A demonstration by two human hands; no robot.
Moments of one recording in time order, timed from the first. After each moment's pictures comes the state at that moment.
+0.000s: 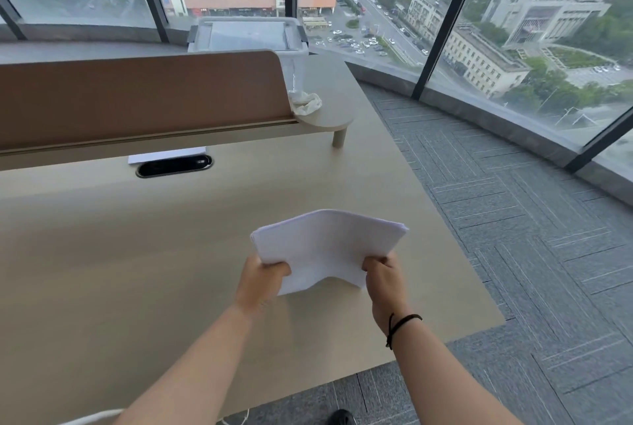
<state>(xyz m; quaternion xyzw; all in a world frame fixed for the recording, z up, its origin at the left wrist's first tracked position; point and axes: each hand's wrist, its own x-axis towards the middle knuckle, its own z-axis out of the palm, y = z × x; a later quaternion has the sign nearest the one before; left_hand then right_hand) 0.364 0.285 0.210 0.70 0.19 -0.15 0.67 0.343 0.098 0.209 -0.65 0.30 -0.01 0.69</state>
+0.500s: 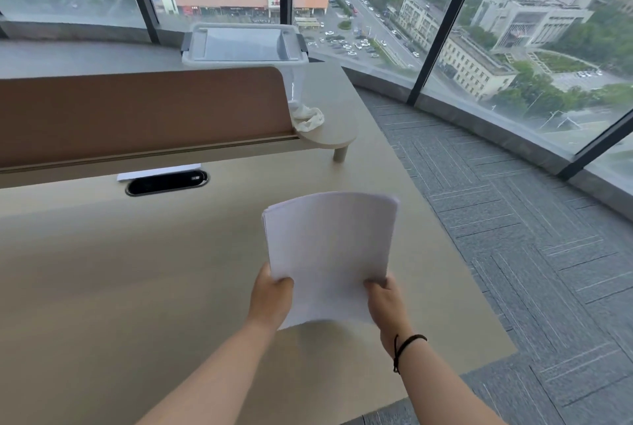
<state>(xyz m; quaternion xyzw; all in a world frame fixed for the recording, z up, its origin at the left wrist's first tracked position) 0.412 0.277 0.179 0.72 0.21 -0.16 0.64 0.378 0.093 0.176 -0.70 0.34 0.06 0.63</state>
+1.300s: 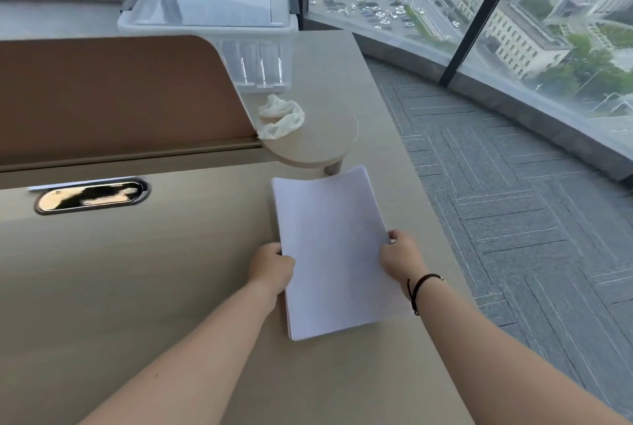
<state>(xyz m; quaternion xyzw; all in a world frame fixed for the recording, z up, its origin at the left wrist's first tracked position) 0.613 0.176 0.078 0.75 0.28 -0.21 0.56 0.623 -0.049 0.087 -0.81 0.31 0.16 0.48</state>
